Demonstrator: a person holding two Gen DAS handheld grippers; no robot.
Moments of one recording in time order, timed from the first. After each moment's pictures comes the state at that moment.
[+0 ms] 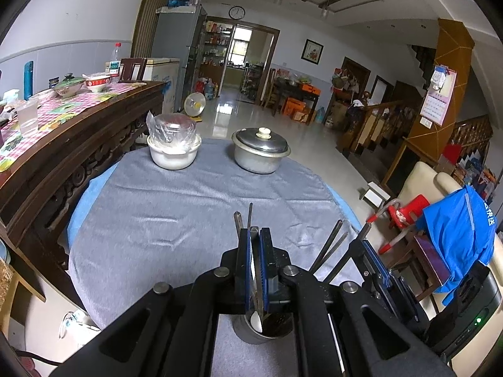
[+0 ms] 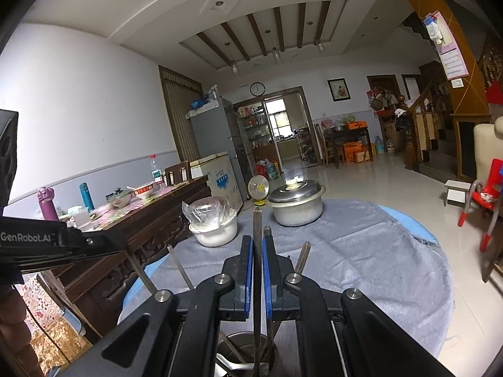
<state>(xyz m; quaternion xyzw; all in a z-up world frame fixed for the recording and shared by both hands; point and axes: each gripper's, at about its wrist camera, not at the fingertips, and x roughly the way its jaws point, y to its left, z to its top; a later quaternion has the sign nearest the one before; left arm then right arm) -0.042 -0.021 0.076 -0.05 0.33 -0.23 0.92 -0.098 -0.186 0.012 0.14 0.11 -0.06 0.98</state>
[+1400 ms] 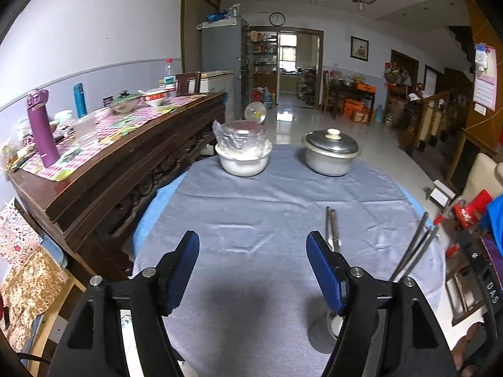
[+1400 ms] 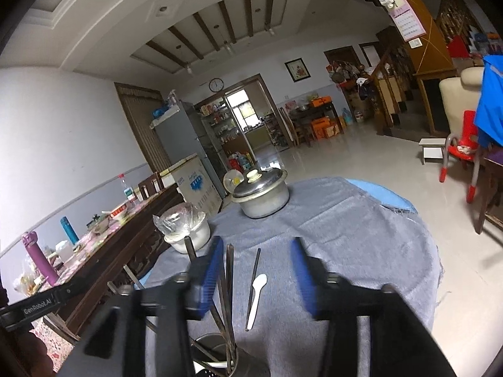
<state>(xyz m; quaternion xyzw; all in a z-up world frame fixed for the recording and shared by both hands) -0.031 0.003 0.057 0.02 0.30 -0.07 0.95 -0.111 -0.252 0.003 0.23 0.12 -0.12 0.96</state>
